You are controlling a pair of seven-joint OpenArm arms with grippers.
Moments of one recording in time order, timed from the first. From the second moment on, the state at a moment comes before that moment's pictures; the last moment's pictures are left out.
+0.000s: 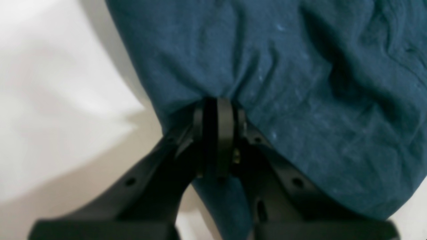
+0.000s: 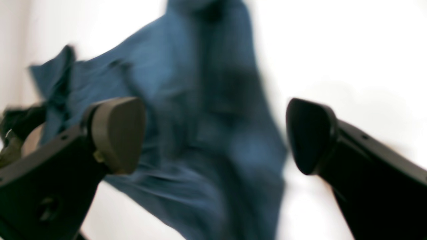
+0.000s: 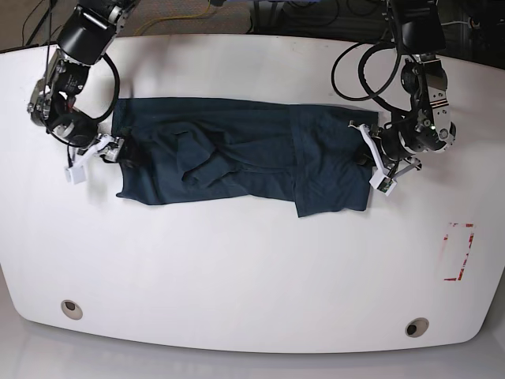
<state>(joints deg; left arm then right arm) -0.8 -10.0 -13.6 83.2 -13.9 -42.4 52.5 4.1 14.9 36.4 67.7 52.6 40.6 -70.8</state>
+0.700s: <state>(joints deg) -0.8 -10.0 -13.6 83.1 -13.9 -42.4 52.5 4.1 10.9 33.9 67.6 51.3 40.3 -72.0</state>
